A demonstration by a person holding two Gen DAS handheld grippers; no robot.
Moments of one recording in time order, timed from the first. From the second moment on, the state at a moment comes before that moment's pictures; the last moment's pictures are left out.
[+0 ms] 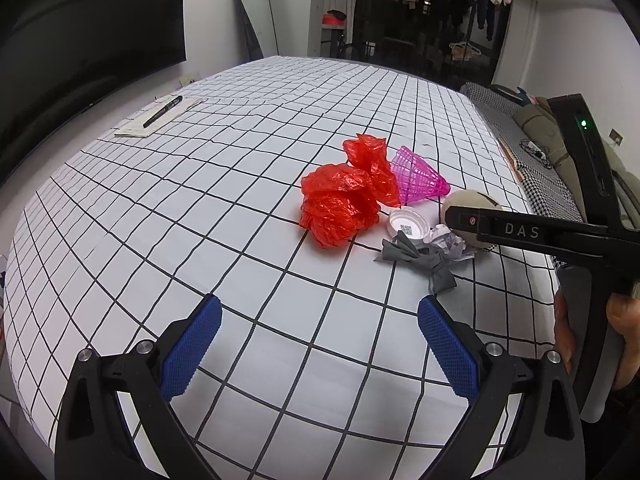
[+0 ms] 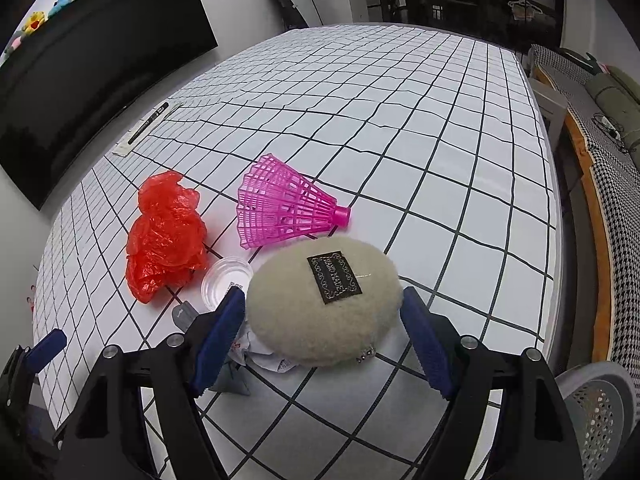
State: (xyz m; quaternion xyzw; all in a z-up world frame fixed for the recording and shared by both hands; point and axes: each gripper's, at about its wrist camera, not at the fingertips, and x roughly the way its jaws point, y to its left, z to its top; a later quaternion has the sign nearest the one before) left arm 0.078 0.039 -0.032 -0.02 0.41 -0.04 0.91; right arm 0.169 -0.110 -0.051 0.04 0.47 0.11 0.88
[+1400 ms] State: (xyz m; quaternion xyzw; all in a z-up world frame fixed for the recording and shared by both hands) left arm 0.131 -0.042 -0.064 0.01 0.47 -0.02 0.88; right arm 0.026 -0.212 -0.033 0.15 0.38 0.04 0.91
